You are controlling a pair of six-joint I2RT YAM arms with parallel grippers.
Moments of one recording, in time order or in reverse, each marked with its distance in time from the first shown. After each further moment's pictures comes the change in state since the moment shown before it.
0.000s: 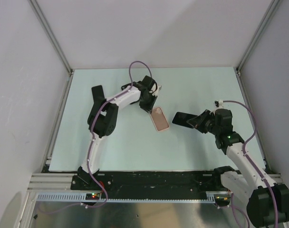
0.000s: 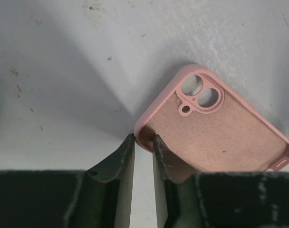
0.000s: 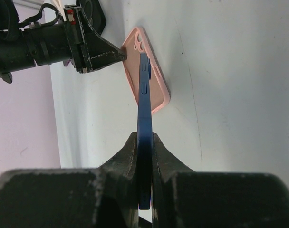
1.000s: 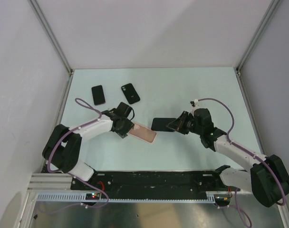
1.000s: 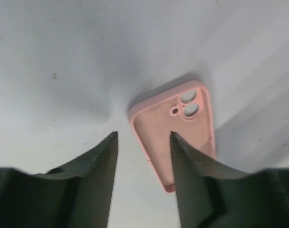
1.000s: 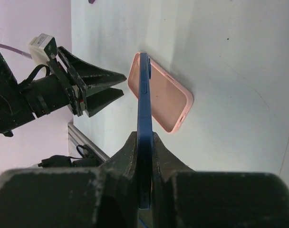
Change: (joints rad) left arm 0.003 -0.749 -0.960 0.161 -0.340 -1.335; right arm 0.309 0.242 0.014 0.264 -0.011 0.087
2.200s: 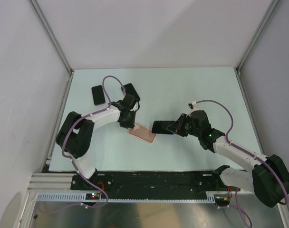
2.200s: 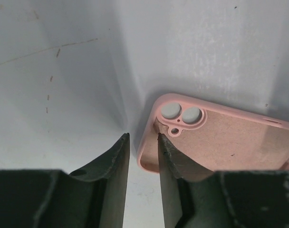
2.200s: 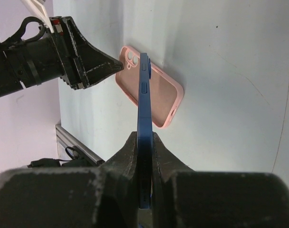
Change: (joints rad) left arm 0.027 0.213 0.200 0.048 0.098 1.019; right arm 0.070 -0.005 0.002 -0.054 0.098 0.013
